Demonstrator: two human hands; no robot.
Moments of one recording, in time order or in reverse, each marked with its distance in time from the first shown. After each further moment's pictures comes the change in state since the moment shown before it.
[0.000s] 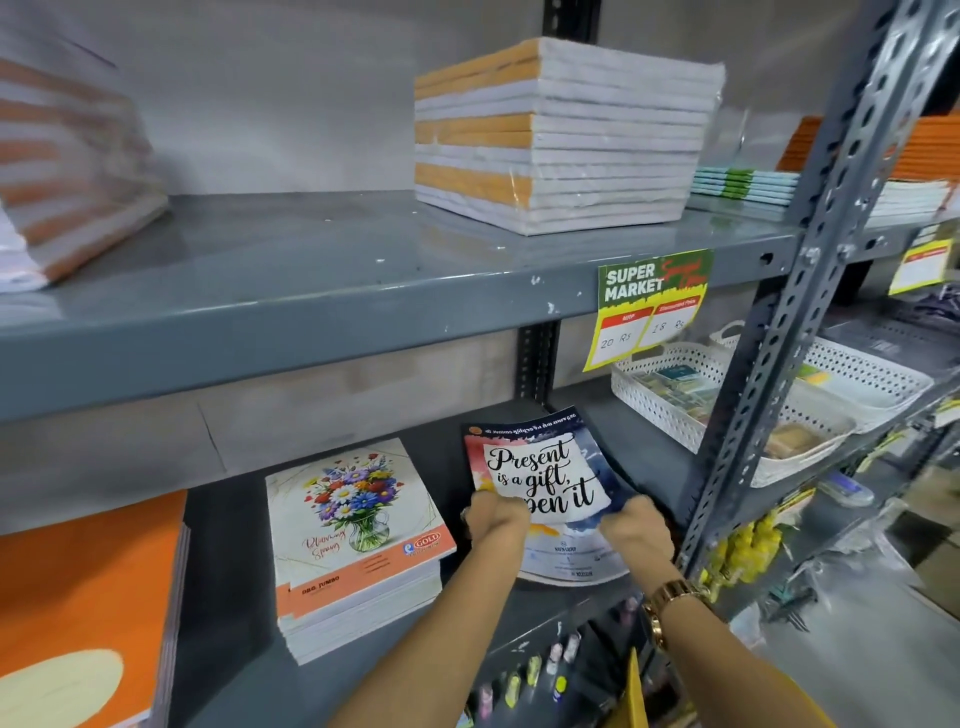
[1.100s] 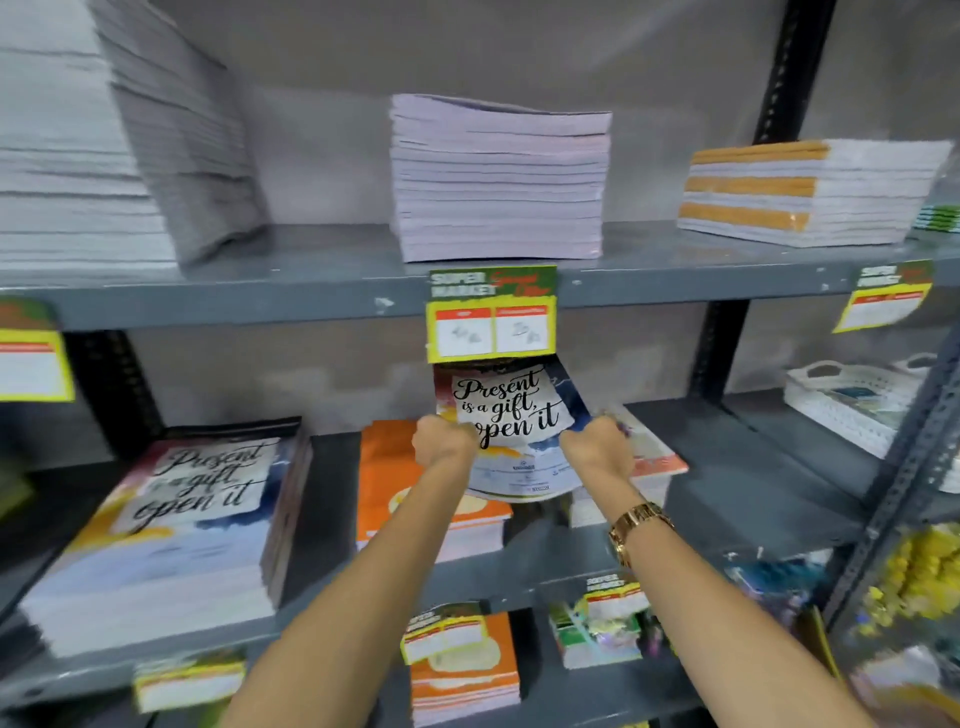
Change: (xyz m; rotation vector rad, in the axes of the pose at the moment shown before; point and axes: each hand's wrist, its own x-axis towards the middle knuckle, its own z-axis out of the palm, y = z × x) left_hand -0.077 -0.095 -0.368 -0.154 0.459 0.142; right_hand -0.317 -0.154 0.101 0.107 -0.043 -0.418
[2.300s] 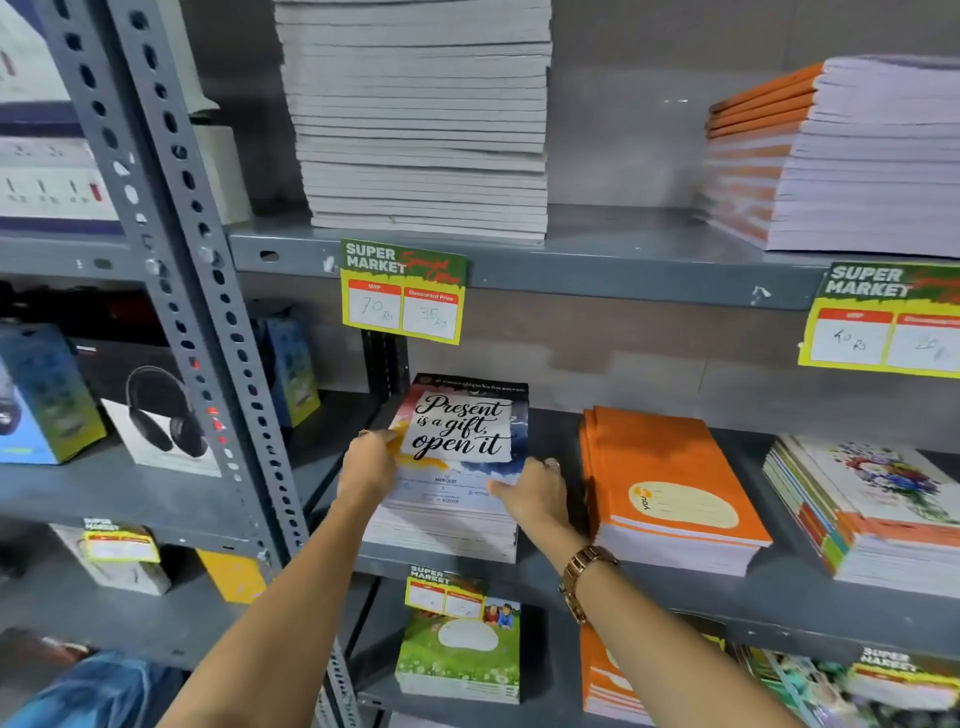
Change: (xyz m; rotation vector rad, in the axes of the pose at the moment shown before) left_hand 0.114 -0.172 -0.311 0.578 0.231 0.255; right_hand -0.186 -0.113 0.246 -0.106 -0.457 -0.466
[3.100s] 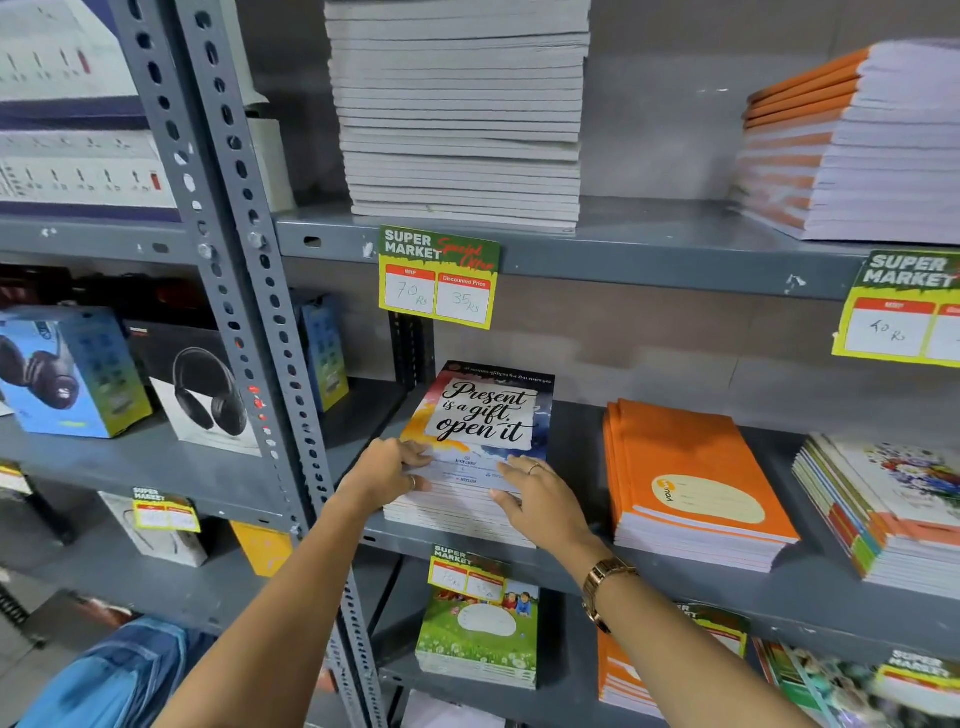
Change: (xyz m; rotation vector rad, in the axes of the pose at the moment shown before) left_hand -0.016 -0.031 -0.012 0.050 -0.308 0.222; right_hand -0.010 0.023 0.018 -0.199 -0.122 -0.568
